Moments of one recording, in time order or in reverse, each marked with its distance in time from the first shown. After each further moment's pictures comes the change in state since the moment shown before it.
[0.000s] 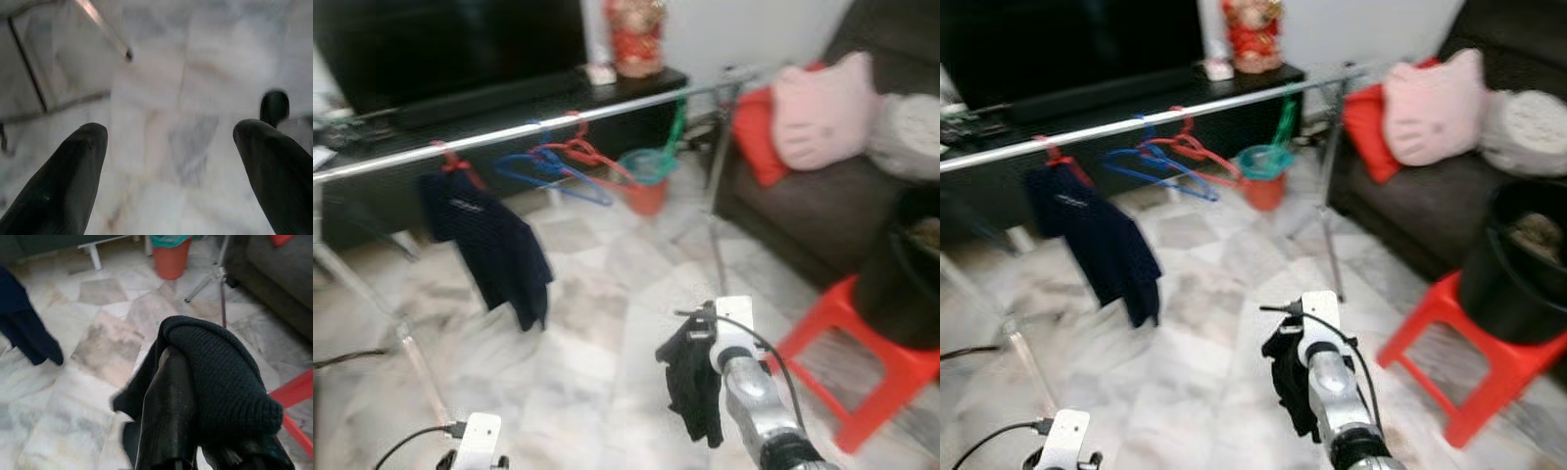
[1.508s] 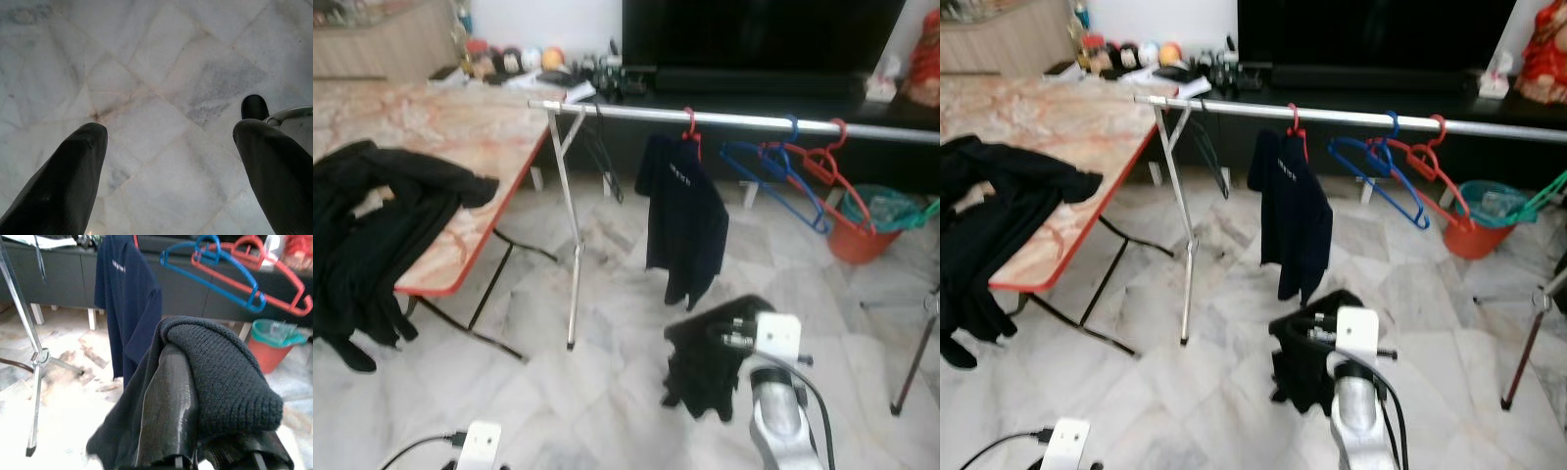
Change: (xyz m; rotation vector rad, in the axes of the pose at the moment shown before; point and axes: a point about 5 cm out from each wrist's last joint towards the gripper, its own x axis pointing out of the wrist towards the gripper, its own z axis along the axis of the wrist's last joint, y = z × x) left arm 0.000 0.002 0.001 -0.010 -0.004 0.007; right arm -0.042 -0.015 0.006 -0.024 -0.319 -0.150
